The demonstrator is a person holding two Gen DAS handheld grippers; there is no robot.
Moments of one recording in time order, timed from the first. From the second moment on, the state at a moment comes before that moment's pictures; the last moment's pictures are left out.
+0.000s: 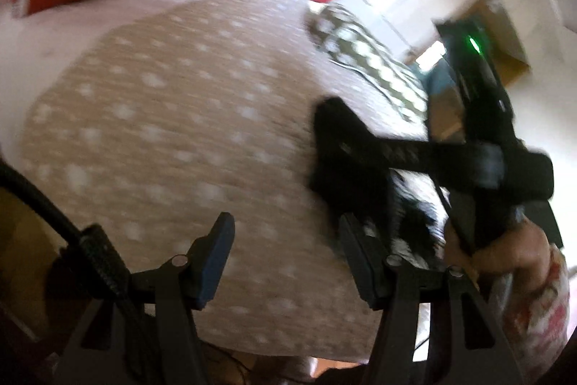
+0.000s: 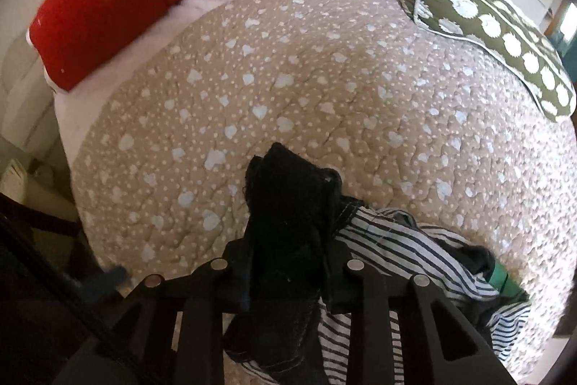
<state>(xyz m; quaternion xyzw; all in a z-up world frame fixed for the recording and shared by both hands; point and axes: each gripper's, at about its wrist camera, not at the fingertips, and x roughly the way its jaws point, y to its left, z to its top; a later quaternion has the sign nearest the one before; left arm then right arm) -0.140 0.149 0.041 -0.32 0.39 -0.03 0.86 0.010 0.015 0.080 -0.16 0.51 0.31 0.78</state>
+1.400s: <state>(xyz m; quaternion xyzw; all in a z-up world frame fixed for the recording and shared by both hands) -0.082 -0.032 0.099 -0.18 0.42 -0.17 0.87 -0.001 -0.331 0.094 0.23 0.39 0.21 0.87</state>
